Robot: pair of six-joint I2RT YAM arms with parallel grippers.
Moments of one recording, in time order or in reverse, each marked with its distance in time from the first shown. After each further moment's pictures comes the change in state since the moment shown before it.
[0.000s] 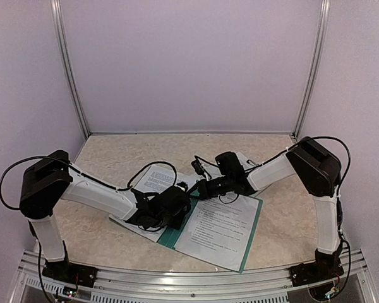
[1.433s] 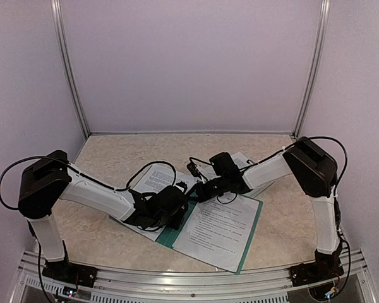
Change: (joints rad) left arm 0.011 -0.016 -0.037 0.052 0.014 0.045; right arm 0.021 0.036 0.074 -0.143 0.108 -0.175
